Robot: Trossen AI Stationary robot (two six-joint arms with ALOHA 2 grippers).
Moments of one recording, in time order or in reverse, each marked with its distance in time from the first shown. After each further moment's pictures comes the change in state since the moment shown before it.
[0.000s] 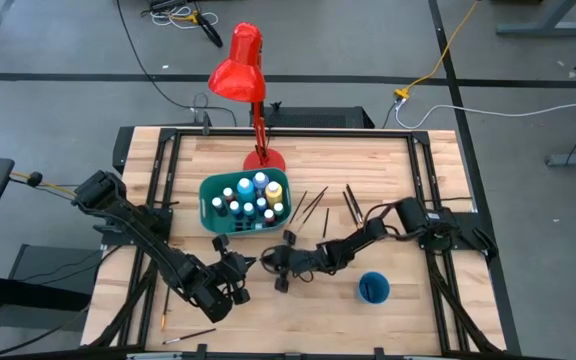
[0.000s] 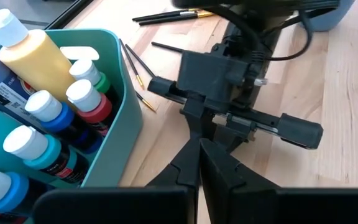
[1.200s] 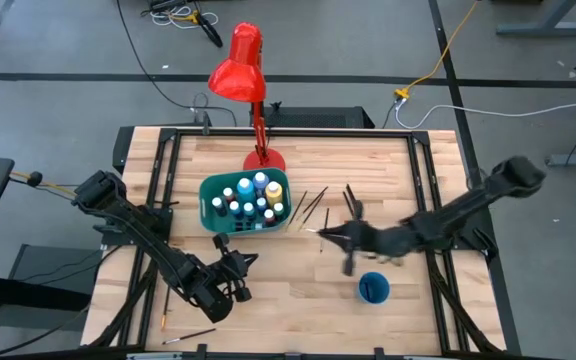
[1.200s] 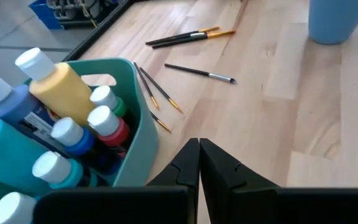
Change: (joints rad) left arm 0.003 0.000 0.000 0.030 -0.090 0.091; right arm 0.199 -1.085 -0.442 -0.378 0.330 -0.093
